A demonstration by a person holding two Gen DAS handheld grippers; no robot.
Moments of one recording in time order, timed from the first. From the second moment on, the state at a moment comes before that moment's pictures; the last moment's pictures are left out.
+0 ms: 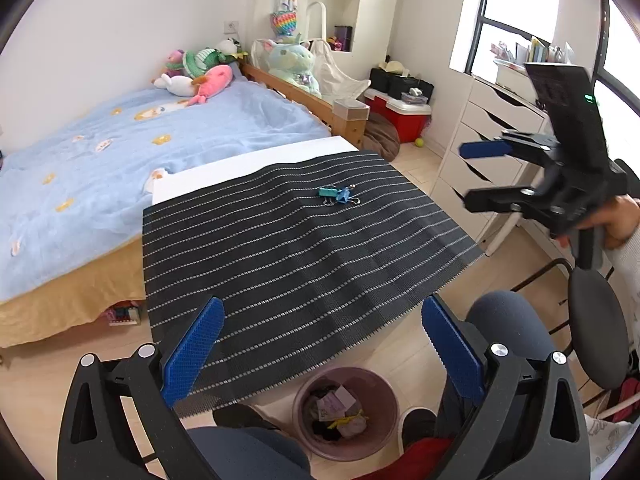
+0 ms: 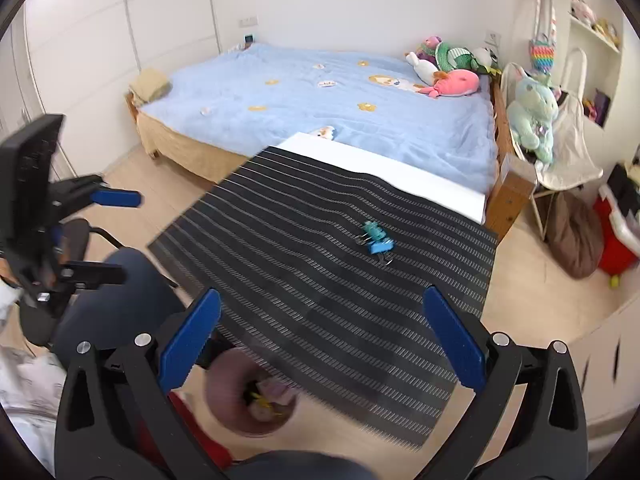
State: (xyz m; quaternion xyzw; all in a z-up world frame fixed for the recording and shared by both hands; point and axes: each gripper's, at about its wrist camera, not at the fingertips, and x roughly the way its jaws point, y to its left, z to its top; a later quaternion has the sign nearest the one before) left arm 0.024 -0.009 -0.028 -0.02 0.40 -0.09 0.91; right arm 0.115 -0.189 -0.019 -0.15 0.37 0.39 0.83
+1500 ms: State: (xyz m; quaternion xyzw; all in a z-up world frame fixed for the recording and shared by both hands) left arm 0.055 0.011 -0.063 -0.04 0.44 -0.08 0.89; right arm 0.253 -0.113 -0.122 -0.27 0.47 0.42 0.73
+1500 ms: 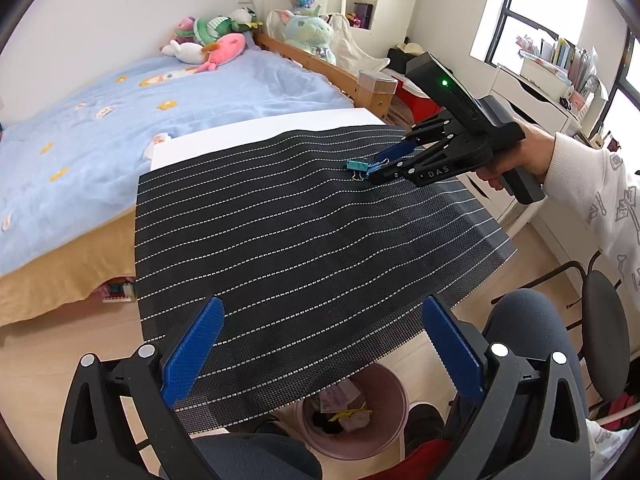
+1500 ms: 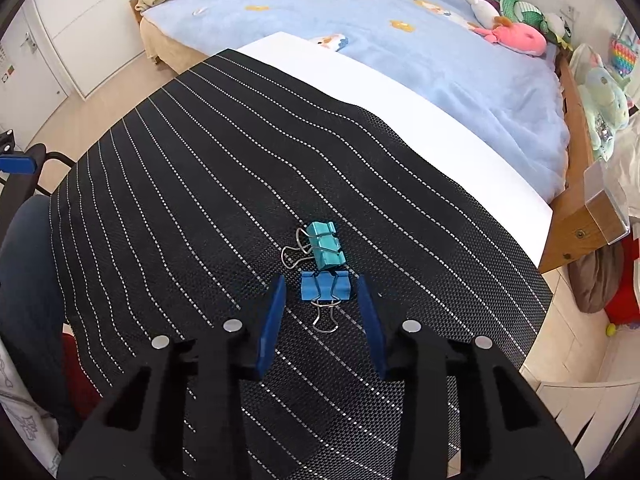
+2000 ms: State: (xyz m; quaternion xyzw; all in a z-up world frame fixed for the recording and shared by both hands) left arm 0.071 0.002 -0.058 -0.02 0.43 -0.09 0.90; right arm 0.247 -0.122 -0.112 -0.26 0.47 0.41 0.74
